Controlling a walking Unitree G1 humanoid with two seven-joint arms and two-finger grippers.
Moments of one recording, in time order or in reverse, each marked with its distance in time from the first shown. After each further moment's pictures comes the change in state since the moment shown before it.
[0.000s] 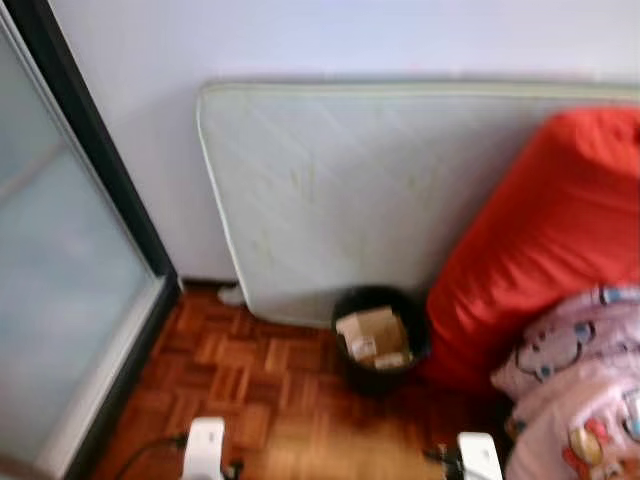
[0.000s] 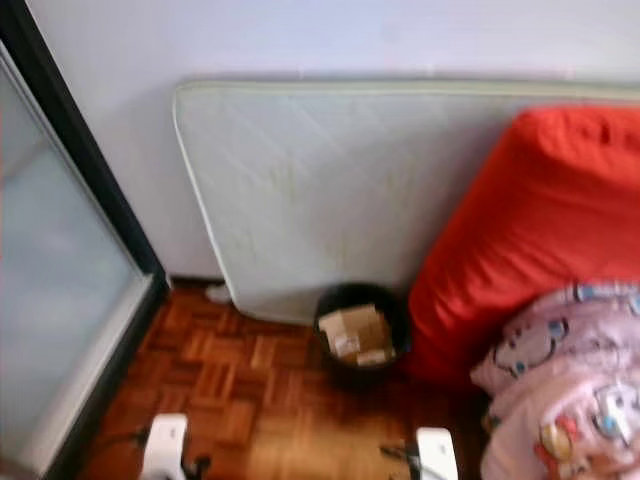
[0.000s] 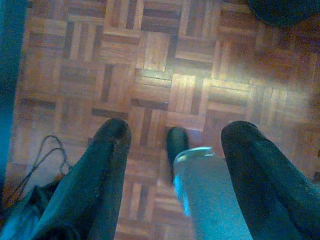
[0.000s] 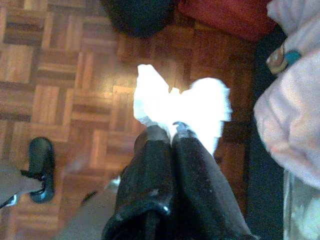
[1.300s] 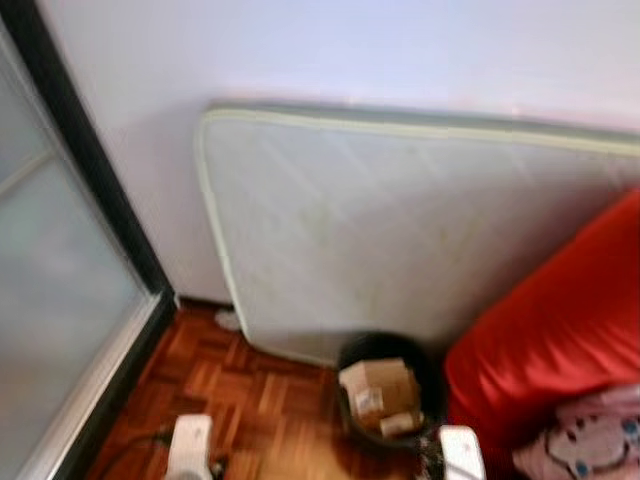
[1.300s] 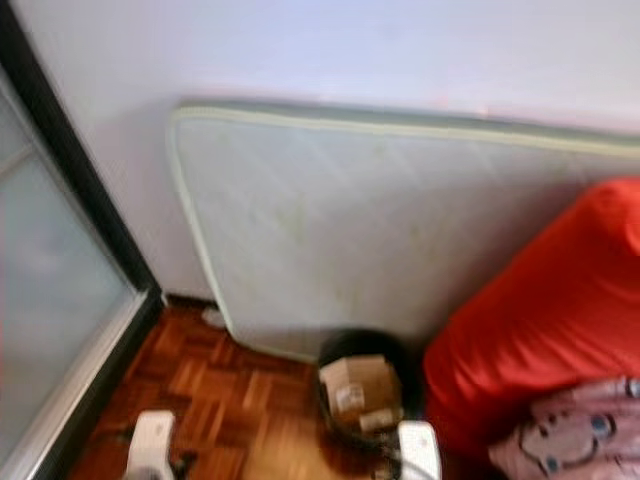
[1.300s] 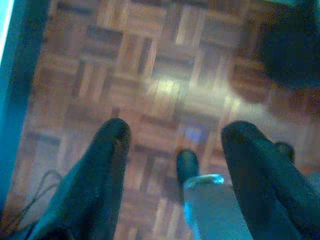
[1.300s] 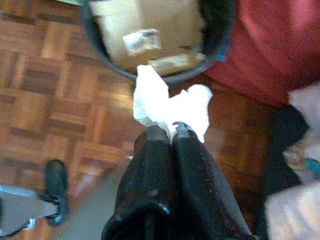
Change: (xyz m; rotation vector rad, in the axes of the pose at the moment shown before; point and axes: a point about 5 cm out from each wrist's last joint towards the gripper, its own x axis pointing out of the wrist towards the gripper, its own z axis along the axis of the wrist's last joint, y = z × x) left arm 0.000 0.002 0.002 0.002 -0.006 0.008; right arm 0.000 0.005 -0.003 0.016 0.009 0.011
